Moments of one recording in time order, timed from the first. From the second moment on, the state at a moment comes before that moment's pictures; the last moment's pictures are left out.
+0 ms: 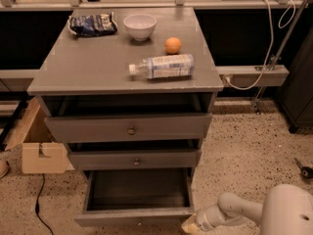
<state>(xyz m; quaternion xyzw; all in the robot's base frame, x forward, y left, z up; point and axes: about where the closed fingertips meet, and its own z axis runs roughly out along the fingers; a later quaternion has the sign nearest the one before) 0.416 -0.139 0.155 -0.43 0.82 0.34 0.14</state>
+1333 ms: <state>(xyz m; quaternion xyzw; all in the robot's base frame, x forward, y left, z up) 0.460 -0.116 0.149 -0.45 0.81 0.30 0.23</state>
